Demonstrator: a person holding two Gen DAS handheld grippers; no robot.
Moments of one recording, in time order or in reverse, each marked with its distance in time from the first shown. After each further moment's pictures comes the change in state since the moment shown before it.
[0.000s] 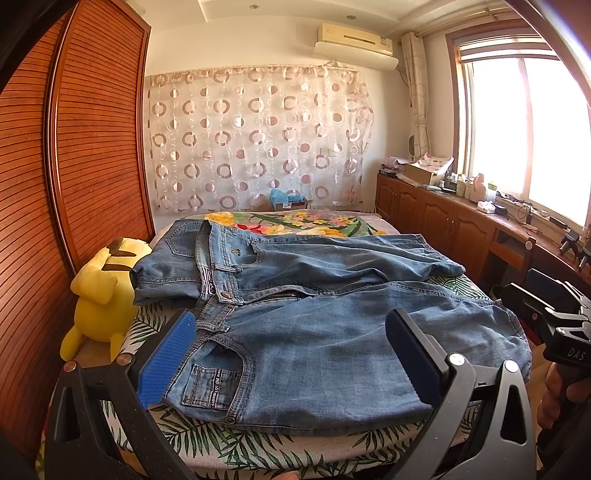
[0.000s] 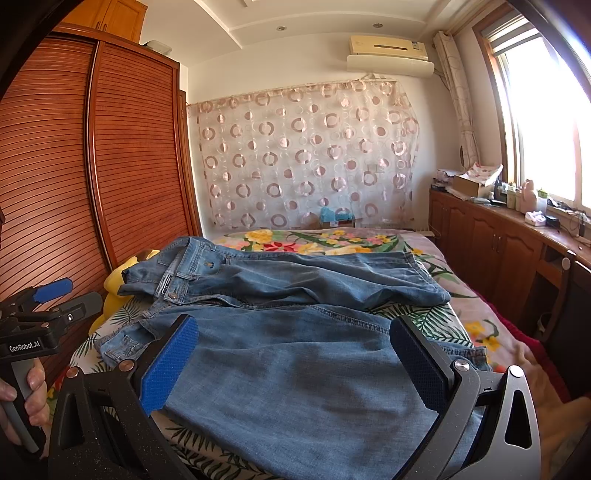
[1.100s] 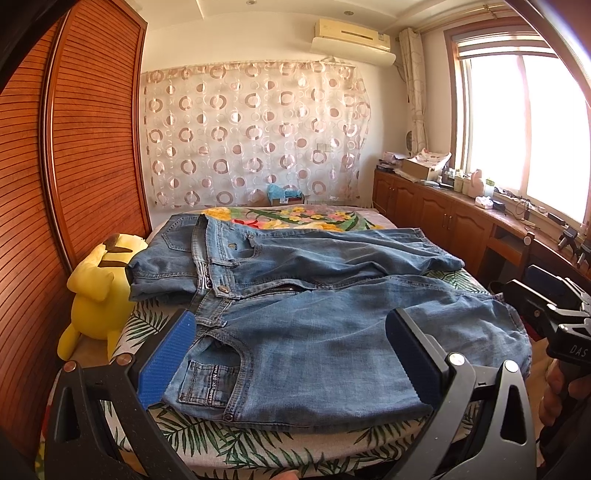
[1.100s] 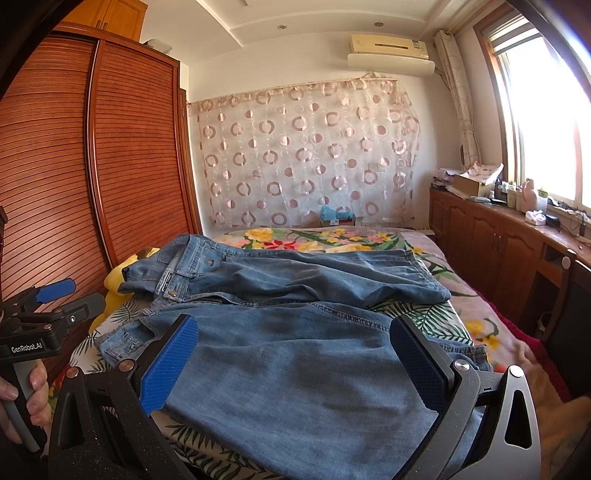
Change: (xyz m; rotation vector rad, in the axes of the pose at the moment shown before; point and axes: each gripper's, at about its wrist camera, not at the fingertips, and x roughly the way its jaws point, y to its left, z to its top) left arm 0.007 -0.003 -0.004 0.003 0.017 -0.009; right arm 0.001 0.000 0.000 -0.003 0.007 -0.003
